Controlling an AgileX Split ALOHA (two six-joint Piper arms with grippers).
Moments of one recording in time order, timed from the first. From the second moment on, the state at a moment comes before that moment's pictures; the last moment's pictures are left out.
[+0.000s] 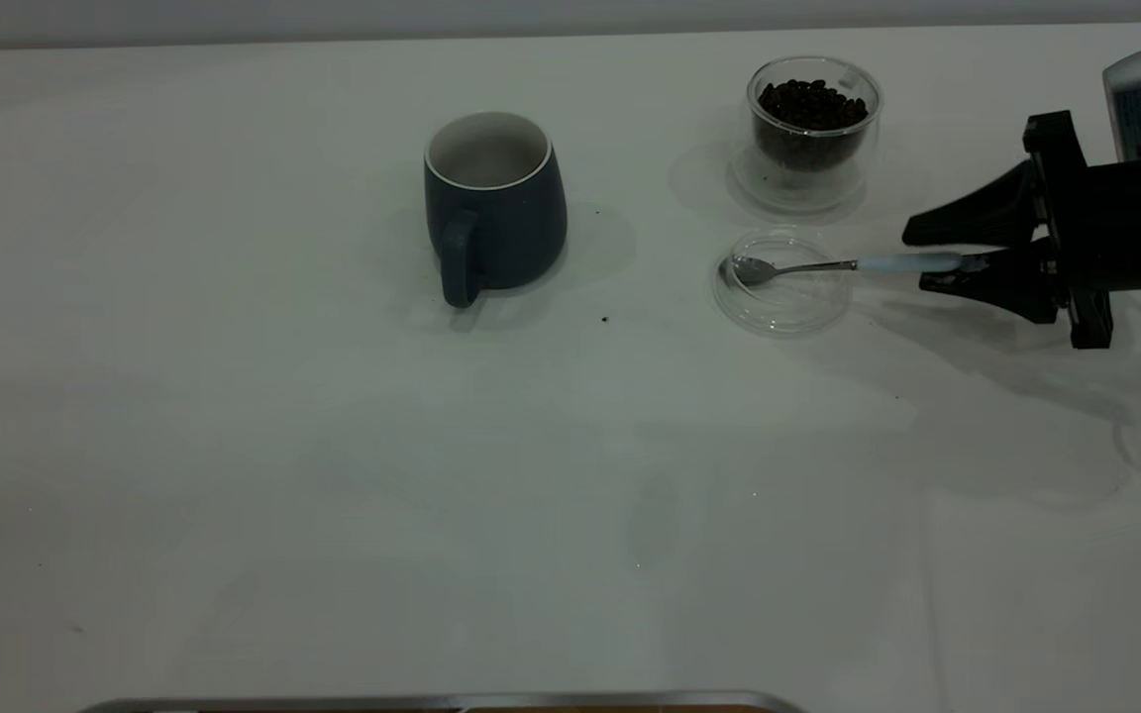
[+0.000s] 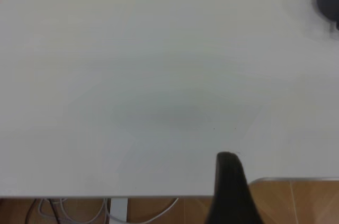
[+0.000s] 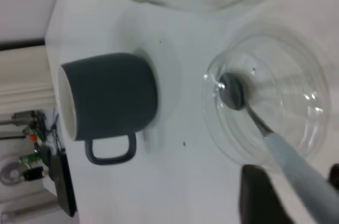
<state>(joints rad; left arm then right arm) -0.02 -0.02 -0.49 0.01 1.14 -0.02 -0.20 2.50 -1.00 1.77 0.98 -1.44</state>
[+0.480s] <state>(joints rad) -0.02 -0.02 -0.49 0.01 1.14 -0.02 -0.22 2.48 -1.00 1.65 0.98 -1.44</state>
